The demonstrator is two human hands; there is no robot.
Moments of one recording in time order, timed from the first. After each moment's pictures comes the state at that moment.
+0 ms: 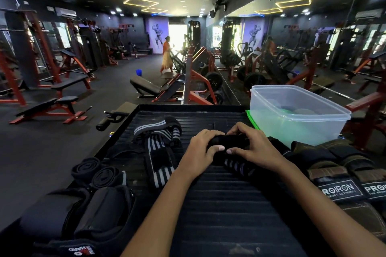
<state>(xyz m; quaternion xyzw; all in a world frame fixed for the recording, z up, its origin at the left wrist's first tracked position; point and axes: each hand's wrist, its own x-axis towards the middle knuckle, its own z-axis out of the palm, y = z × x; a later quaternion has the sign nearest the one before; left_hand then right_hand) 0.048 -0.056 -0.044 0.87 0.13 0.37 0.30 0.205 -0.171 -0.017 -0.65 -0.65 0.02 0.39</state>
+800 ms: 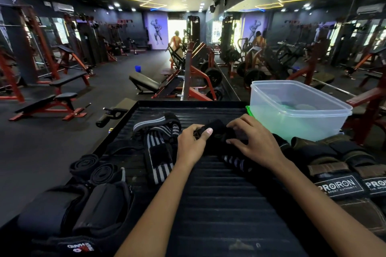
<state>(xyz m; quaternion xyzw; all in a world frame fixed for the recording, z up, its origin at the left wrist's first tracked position) 0.054 -0.047 -0.043 0.73 0.36 0.38 0.45 0.198 -0.170 -0.022 -0.68 -0.64 -0.18 0.31</state>
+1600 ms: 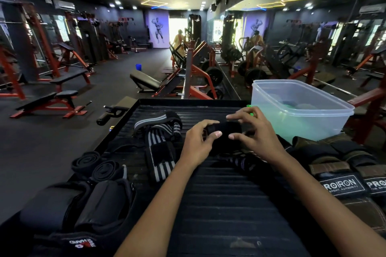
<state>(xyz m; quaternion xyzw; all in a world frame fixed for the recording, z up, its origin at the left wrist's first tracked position) 0.051 -0.057 -0.036 0.78 0.22 0.39 0.44 0.204 -0.169 -0.016 -0.65 -0.62 -0.06 0.44</state>
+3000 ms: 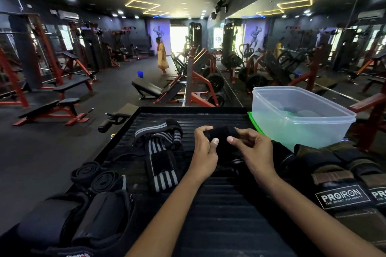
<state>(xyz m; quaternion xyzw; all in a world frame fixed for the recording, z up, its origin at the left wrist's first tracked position) 0.059 -0.077 -0.039 0.74 0.21 0.38 0.51 0.172 -0.153 -0.037 -0.61 -0.38 0.06 0.69</state>
